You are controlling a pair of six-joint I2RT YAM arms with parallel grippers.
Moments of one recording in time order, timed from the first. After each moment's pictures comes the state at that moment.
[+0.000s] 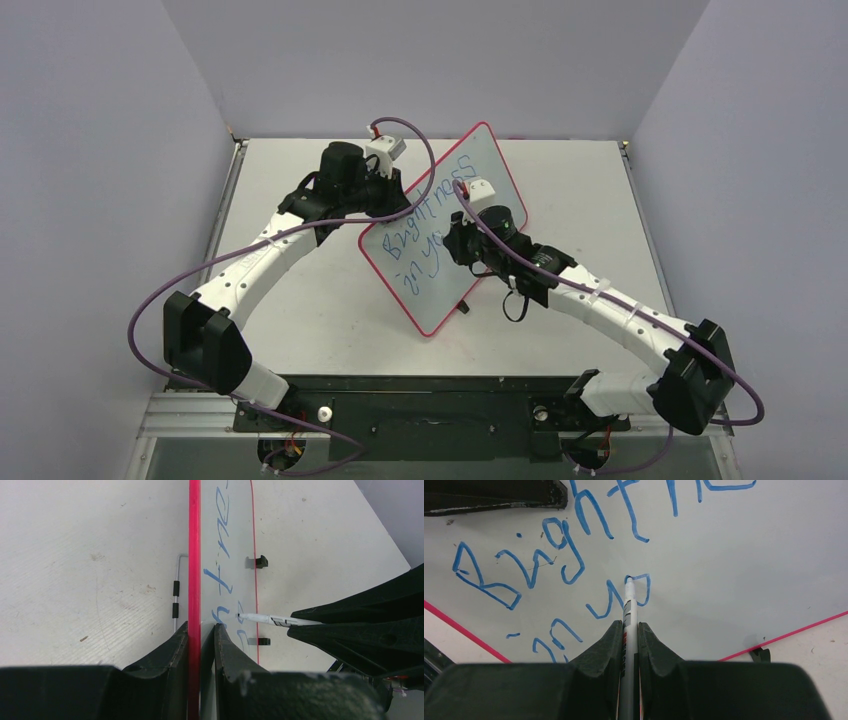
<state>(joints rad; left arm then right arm) -0.49 1.51 1.36 -0.40 0.33 -0.18 0.77 1.28 1.00 -0.20 0.12 0.27</state>
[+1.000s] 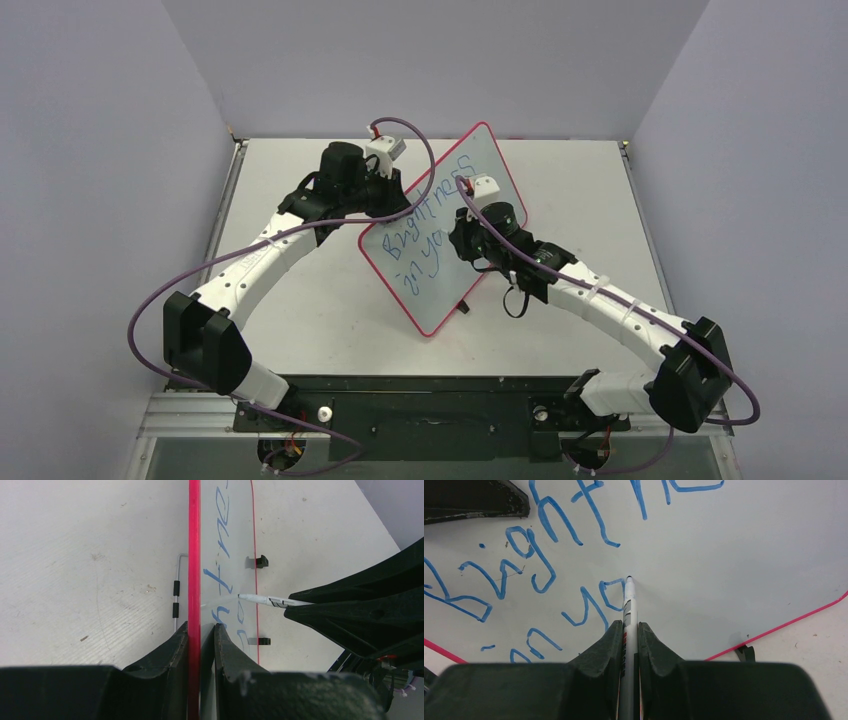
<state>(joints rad) -0.49 1.50 1.36 -0.40 0.33 -0.18 0.72 1.29 1.00 -0.20 0.14 0.26</state>
